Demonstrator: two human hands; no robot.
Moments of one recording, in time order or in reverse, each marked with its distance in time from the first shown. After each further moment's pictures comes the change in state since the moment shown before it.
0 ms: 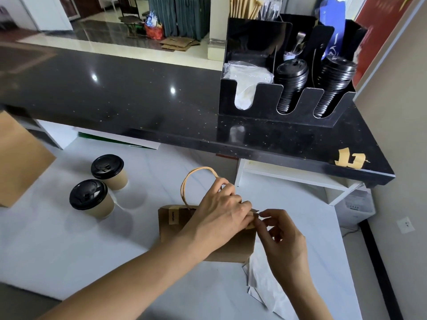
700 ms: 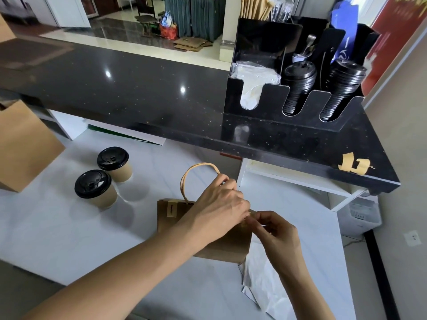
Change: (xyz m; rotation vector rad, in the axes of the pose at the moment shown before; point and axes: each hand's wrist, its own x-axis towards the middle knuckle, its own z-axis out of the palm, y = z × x) left_hand 0.006 0.001 0.000 -0.033 -0.056 -0.005; right_hand 0.015 0.002 -0.005 0.194 -0.258 0.162
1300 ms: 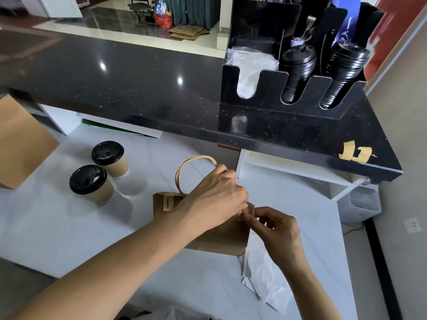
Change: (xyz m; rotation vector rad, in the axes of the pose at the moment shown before) left_hand 0.008 -0.001 -0.015 -0.003 -0.142 -0.022; right_hand 0.002 0.007 -0.003 0.025 0.000 -0.082
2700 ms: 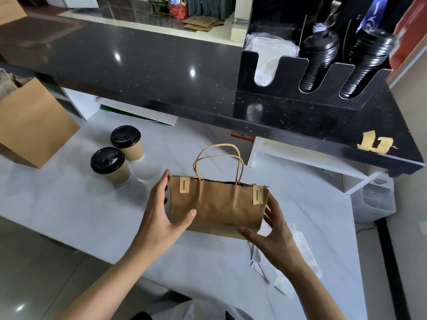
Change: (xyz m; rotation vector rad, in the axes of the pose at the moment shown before) left_hand -0.151 -0.034 0.093 -0.892 0.487 -0.684; right_hand -0.028 0.040 0.013 -0.106 -0.243 0.045
